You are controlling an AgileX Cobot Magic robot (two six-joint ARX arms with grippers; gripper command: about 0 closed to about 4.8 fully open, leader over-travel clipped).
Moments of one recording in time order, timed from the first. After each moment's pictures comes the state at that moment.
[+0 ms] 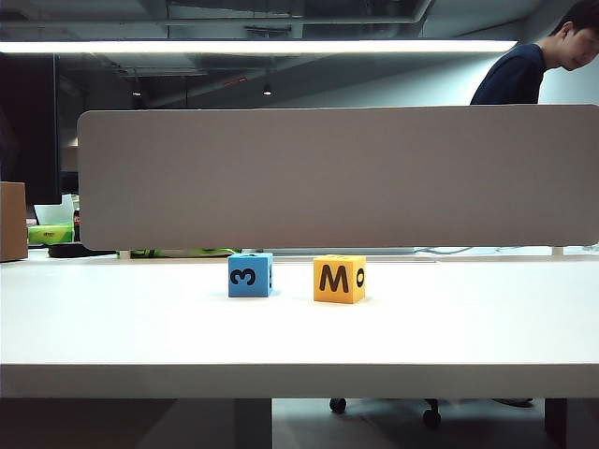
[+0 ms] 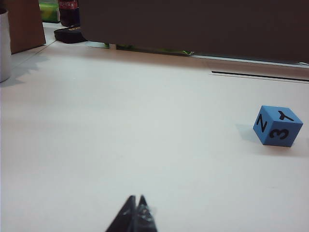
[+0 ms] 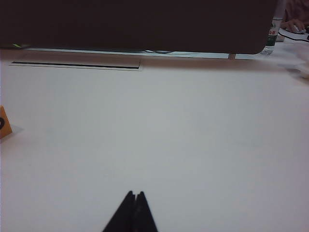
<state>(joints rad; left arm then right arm) 0.01 0.01 0.00 -0.06 0.04 -0.08 -0.05 0.00 0.00 -0.06 0.00 -0.05</state>
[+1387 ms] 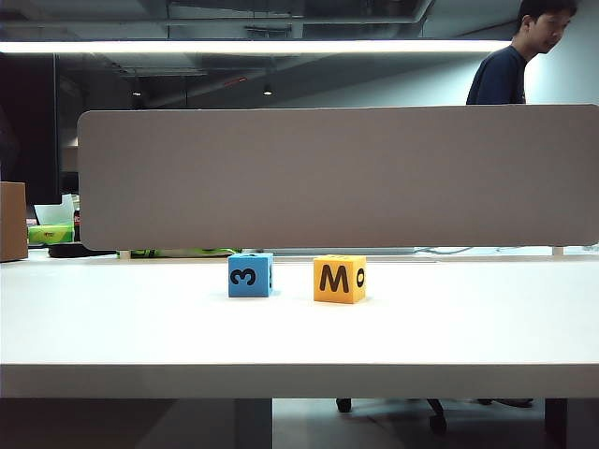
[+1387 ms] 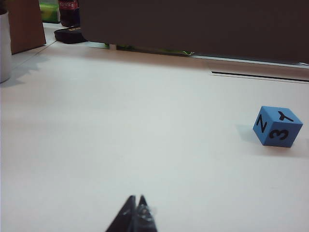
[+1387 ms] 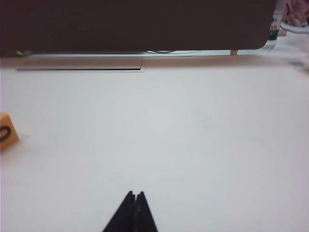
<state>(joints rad) 0.01 0.01 0.01 -0.06 0.04 -0.08 -0.05 0.00 0.00 -0.06 0.00 0.03</state>
